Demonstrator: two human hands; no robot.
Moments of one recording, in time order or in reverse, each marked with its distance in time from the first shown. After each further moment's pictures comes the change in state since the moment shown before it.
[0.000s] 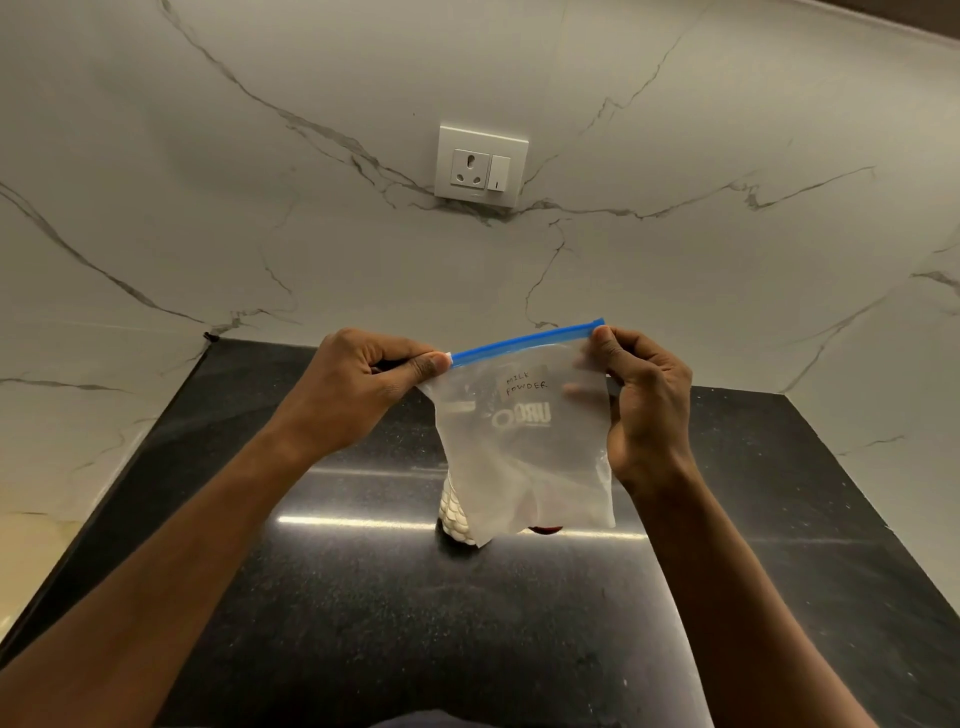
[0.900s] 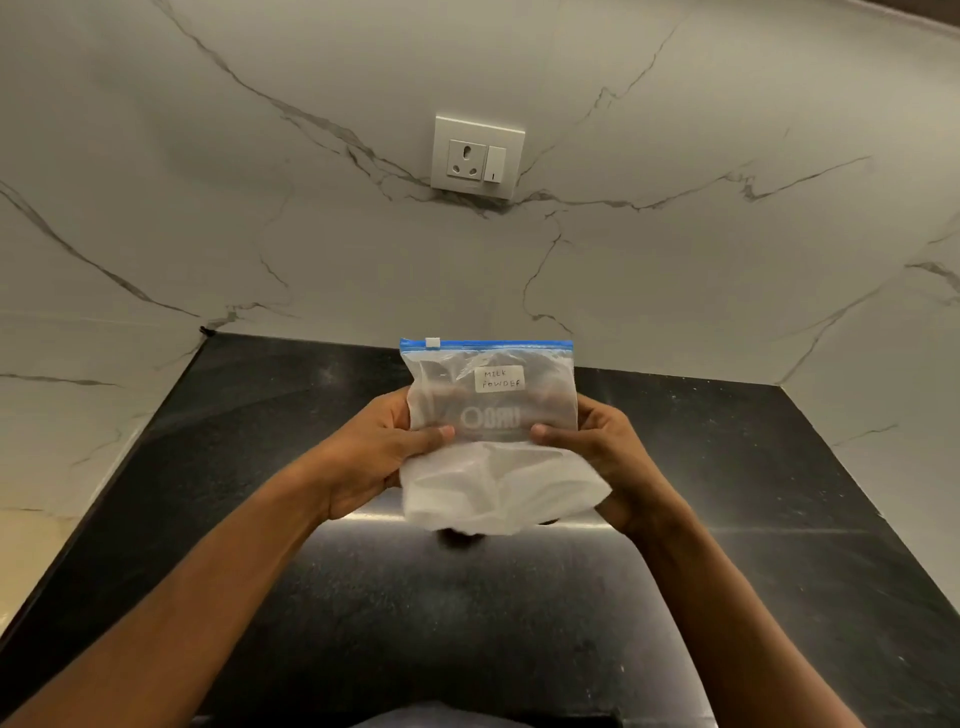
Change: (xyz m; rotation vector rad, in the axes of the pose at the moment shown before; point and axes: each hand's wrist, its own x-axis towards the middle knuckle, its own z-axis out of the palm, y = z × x) left_hand -0.032 -0.027 0.039 -0.664 -0.277 -0.558; right_hand -0.024 0.044 -0.032 -0.119 -0.393 0.327
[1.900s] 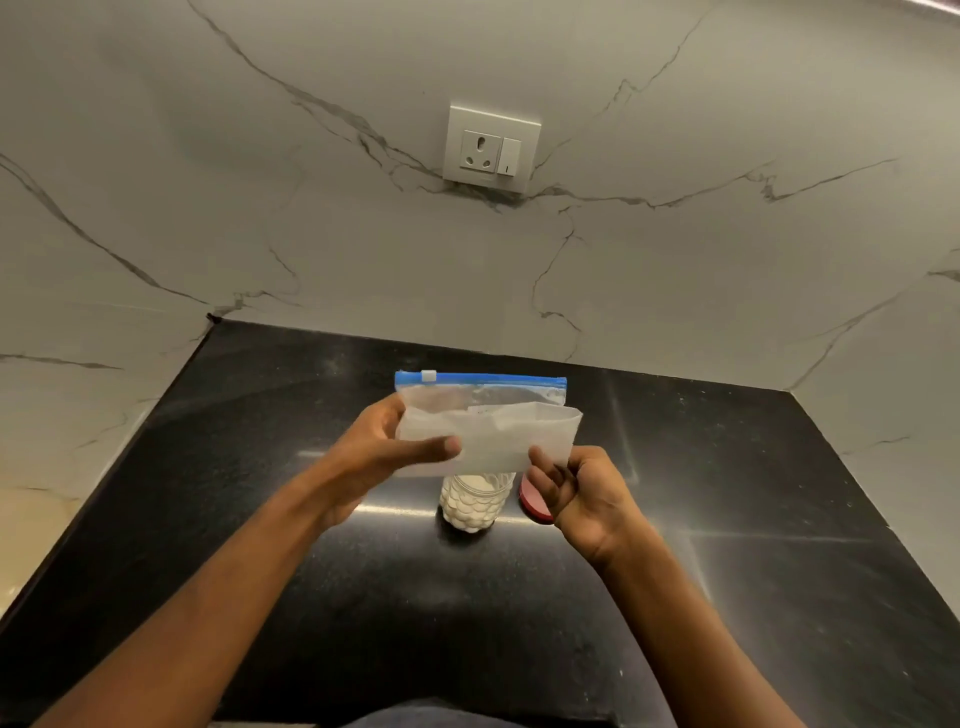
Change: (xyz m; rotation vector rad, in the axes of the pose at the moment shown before) left_hand 0.001 -0.021 -0.012 0.079 0.065 0.073; right_hand 0.003 0.040 0.015 0.578 0.277 0.425
